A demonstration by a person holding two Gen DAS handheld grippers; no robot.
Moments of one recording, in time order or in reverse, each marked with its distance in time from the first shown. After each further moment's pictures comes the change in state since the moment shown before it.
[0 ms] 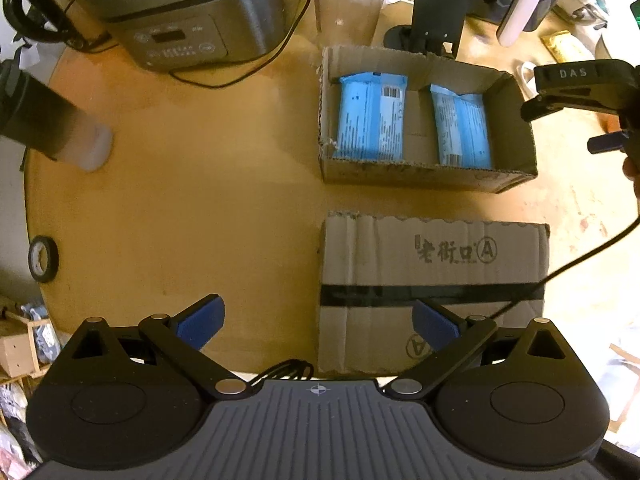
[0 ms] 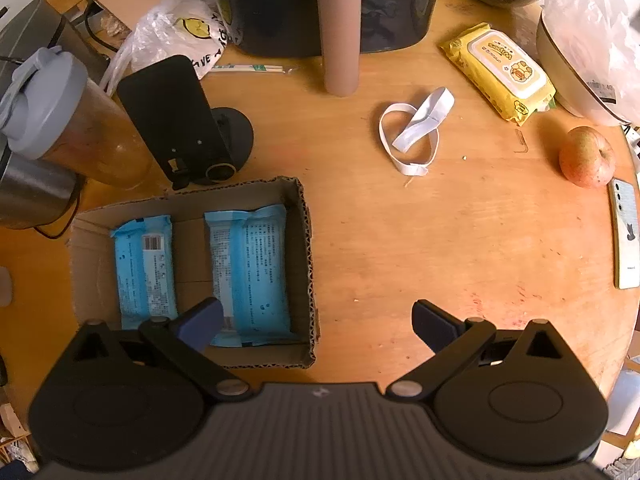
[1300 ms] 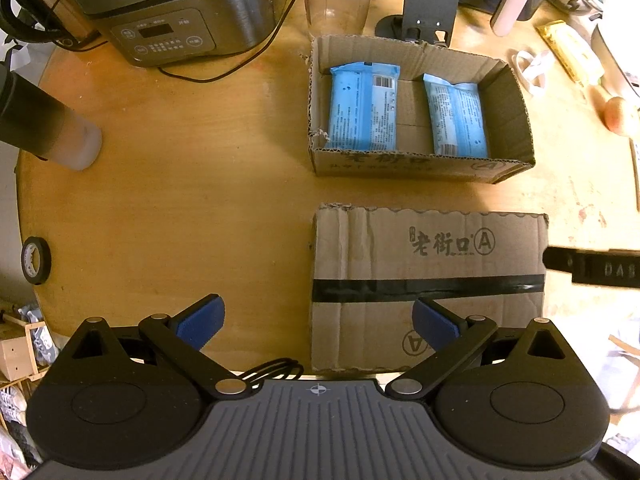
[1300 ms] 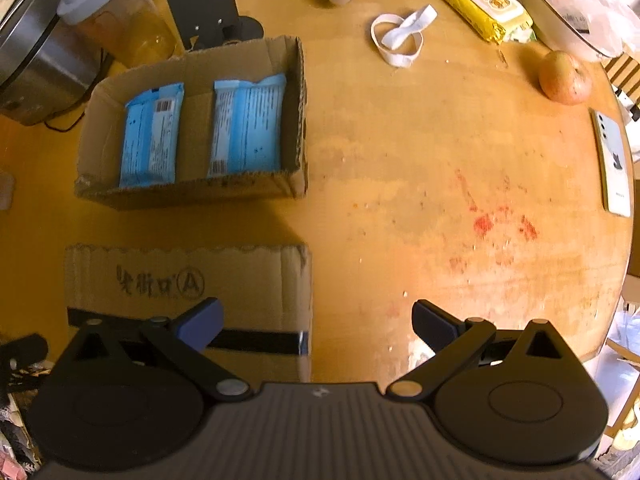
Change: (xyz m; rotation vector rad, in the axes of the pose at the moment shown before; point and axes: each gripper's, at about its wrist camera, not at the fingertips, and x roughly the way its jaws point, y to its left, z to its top) left arm 0.008 -0.004 -0.001 0.004 0.015 -0.016; right arm -0.021 -0.010 -0.123 -0.058 0.070 -0.003
